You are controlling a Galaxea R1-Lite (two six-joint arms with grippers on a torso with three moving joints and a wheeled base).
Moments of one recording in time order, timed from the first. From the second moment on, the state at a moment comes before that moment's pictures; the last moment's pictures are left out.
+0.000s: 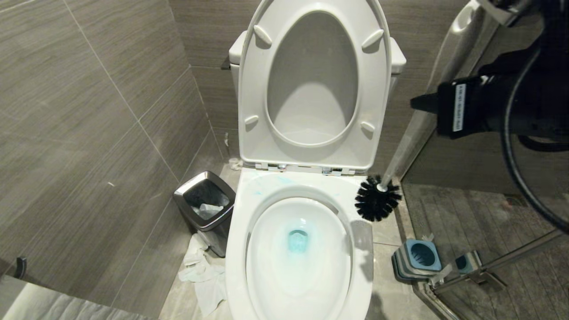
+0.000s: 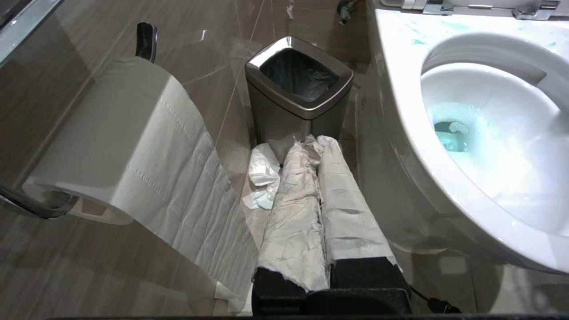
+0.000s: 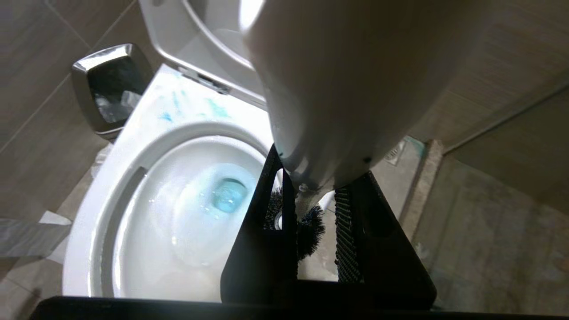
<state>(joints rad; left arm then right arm) 0.01 0.00 0.00 -0.01 0.01 -0.01 0.74 1.48 -1.47 0.24 -0.48 0.01</state>
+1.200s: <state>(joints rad) 0.01 0.00 0.00 -0.01 0.01 -0.01 0.75 2.17 -1.75 0.09 -0.43 0.19</state>
